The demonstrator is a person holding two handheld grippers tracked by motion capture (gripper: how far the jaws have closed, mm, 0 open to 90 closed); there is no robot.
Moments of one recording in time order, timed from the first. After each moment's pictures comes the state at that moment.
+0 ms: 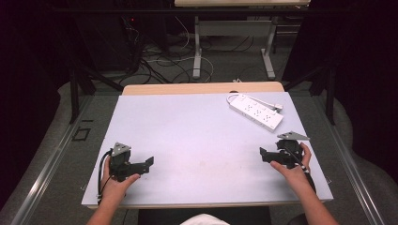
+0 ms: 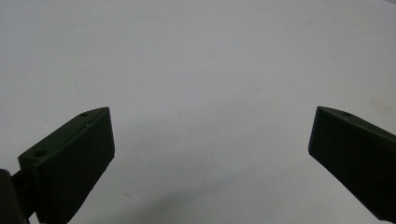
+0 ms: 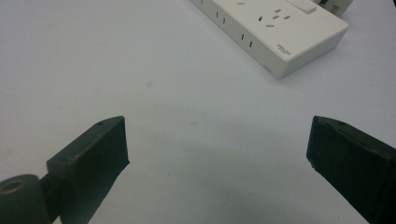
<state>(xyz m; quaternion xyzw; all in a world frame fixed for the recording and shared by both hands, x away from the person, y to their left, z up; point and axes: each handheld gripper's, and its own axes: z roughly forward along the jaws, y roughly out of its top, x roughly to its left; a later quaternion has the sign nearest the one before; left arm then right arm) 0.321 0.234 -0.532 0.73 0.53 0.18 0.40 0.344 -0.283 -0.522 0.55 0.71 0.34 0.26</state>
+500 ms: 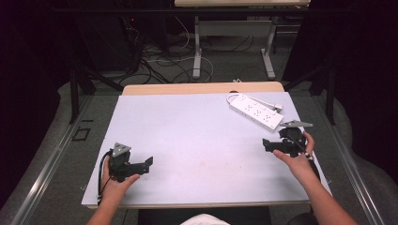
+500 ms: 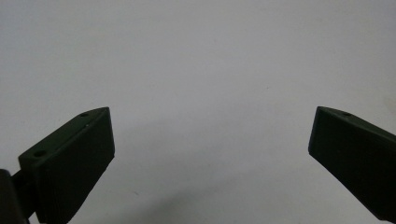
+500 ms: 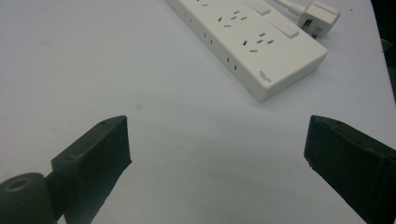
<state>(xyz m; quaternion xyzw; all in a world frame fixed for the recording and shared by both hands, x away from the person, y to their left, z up) 0.320 0.233 -0.531 0.73 0.53 0.19 0.39 0.367 -0.290 -0.490 0.56 0.72 0.32 0.25</state>
